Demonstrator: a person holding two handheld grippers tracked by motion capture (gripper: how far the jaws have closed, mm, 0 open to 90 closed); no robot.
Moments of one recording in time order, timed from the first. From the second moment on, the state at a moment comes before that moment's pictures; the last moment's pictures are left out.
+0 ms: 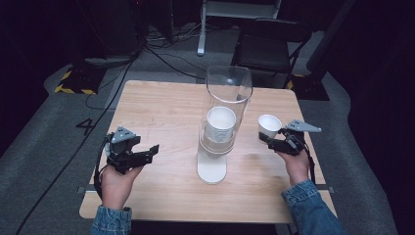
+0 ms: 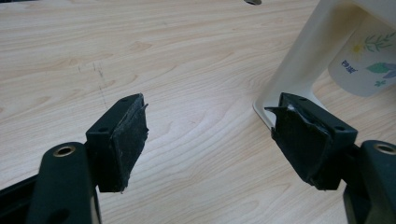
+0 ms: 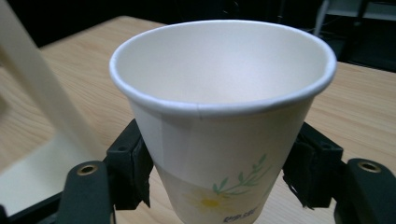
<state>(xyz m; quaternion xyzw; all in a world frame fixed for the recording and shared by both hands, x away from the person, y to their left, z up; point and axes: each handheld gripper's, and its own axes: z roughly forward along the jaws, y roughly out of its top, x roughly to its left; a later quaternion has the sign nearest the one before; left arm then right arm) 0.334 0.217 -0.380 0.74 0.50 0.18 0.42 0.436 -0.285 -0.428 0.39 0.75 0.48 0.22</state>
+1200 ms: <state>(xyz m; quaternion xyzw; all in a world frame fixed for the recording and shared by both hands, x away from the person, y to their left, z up) 0.332 0.218 -0.383 0.74 0.50 0.17 0.42 0.468 -0.263 -0.486 0.39 0.80 0.42 0.17</state>
